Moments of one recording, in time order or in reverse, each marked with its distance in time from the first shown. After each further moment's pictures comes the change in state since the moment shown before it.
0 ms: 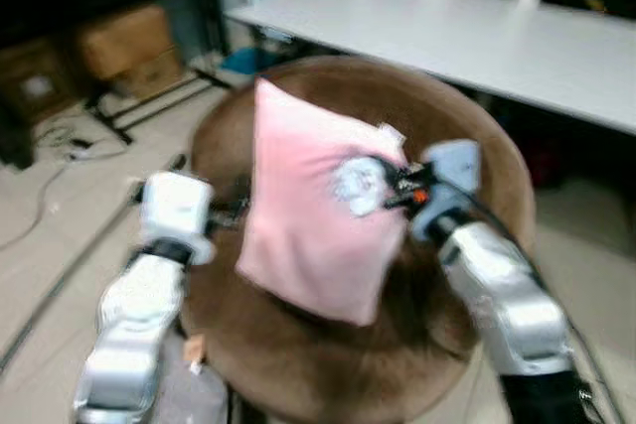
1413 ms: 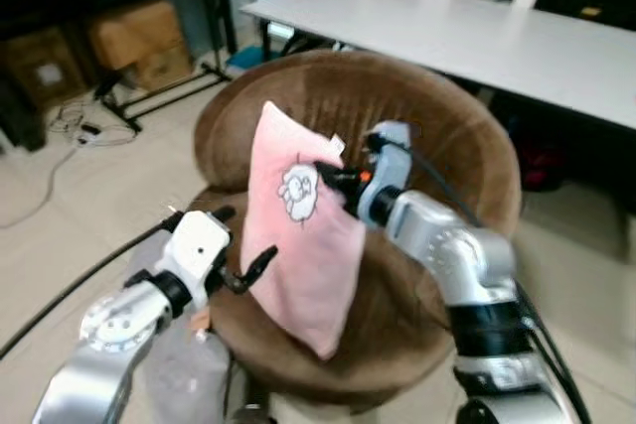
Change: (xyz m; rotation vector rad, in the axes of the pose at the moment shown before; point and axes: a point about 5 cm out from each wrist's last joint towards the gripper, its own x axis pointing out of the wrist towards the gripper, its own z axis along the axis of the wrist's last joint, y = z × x) left arm -0.032 0.005 -0.022 0.056 0.242 -0.399; right arm 0.060 0.053 -0.005 0.419 0.332 0.205
